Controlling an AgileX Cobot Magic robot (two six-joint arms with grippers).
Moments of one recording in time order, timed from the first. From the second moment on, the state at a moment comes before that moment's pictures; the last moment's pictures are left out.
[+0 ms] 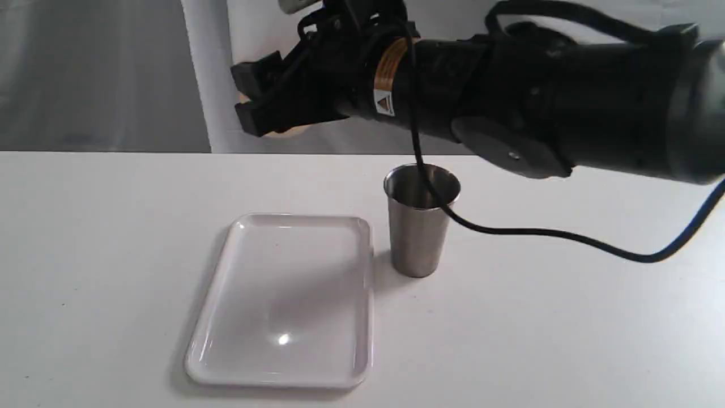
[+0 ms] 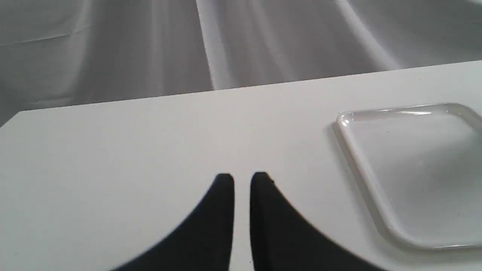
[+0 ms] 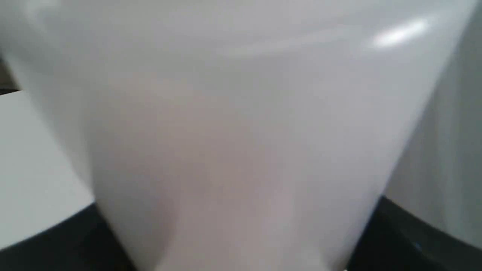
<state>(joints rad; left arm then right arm) 0.00 0.00 0.00 0.04 0.27 0.06 0.51 1.81 -1.36 -0.63 -0.17 0.51</state>
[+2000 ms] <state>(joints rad) 0.00 0.00 0.00 0.04 0.27 0.06 0.55 2.15 -1.20 -0.21 -0.40 0.16</state>
